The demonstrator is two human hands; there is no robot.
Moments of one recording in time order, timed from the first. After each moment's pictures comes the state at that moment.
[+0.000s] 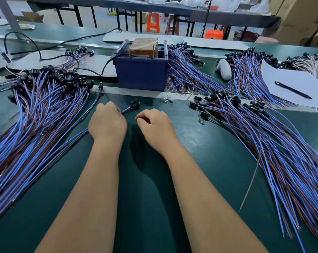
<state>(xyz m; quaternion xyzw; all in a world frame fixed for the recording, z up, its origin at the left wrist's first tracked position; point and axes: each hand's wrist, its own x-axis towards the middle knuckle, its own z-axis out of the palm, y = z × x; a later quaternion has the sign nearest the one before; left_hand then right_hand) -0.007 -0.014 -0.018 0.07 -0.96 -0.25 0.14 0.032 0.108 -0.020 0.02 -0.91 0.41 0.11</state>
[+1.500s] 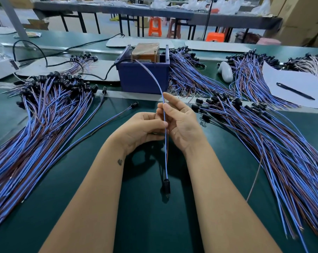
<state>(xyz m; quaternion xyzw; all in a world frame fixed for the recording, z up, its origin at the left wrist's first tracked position) 0.017 0.013 -0.002 -0.18 -0.63 -0.71 -0.26 0.034 0.144 0.000 0.00 -0.45 0.89 0.06</state>
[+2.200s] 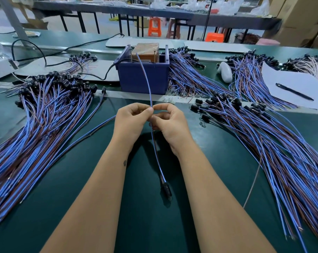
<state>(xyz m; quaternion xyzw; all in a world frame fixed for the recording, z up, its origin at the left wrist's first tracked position) 0.010 0.016 -0.010 -0.07 -0.73 -0.68 0.06 0.033 0.128 -0.011 -0.04 -0.68 0.72 0.10</state>
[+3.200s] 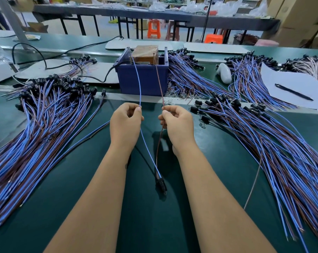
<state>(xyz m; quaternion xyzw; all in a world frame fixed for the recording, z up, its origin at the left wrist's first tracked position) 0.004 0.011 -0.017 -0.02 -0.80 -0.59 0.14 0.029 0.133 -0.011 -0.13 -0.67 0.70 0.18</state>
